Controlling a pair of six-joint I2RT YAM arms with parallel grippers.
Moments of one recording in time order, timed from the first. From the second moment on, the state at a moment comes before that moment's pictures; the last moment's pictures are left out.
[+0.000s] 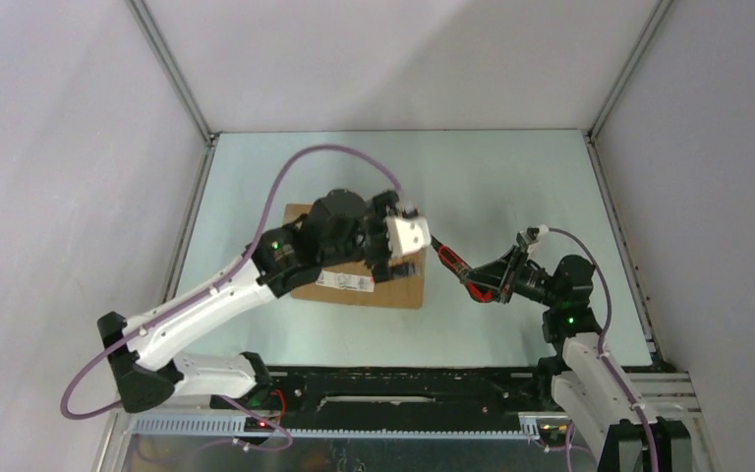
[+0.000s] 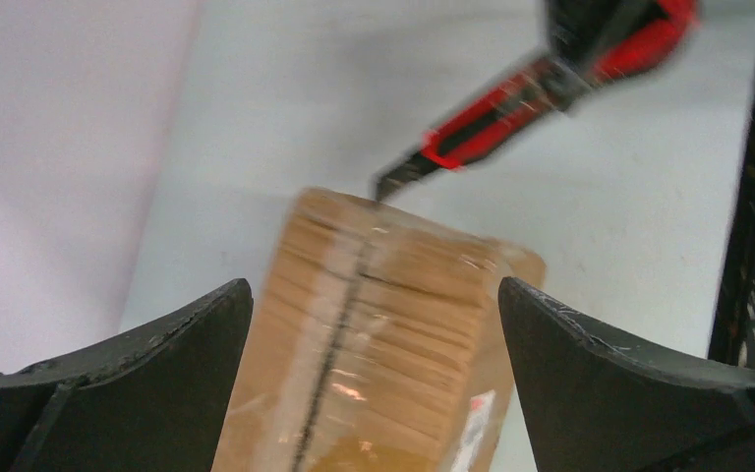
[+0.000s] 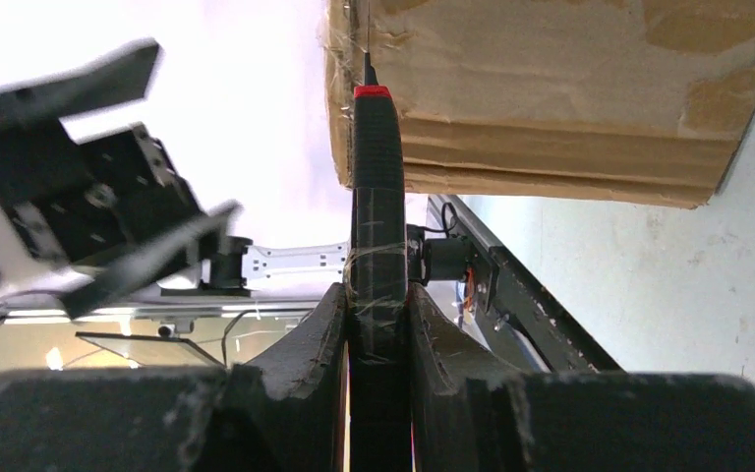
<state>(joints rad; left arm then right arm) -0.97 1.19 1.20 -0.48 0.13 0.60 0.06 0.77 0.20 0.44 -1.03 1.39</state>
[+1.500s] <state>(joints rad) -0.65 1.16 1.40 -1.11 -0.69 -0.52 0.09 0.68 0.25 0.25 -1.10 1.25</state>
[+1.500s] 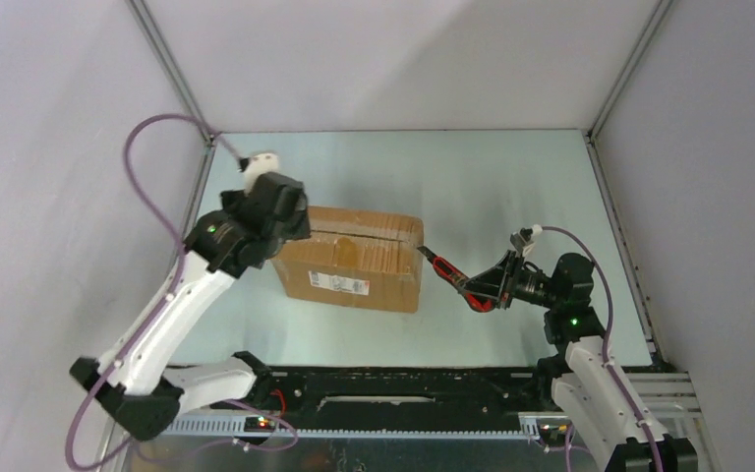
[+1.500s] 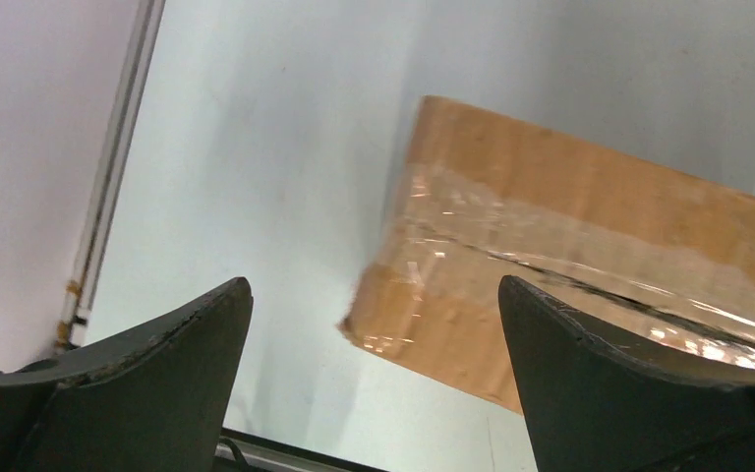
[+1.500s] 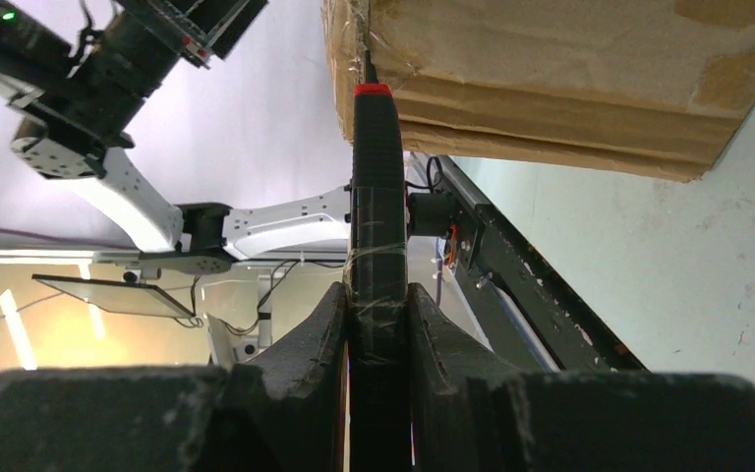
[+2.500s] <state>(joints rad) -0.28 1.08 1.03 -0.64 -0.12 -0.47 0.12 0.60 0.25 0.20 -1.12 1.23</state>
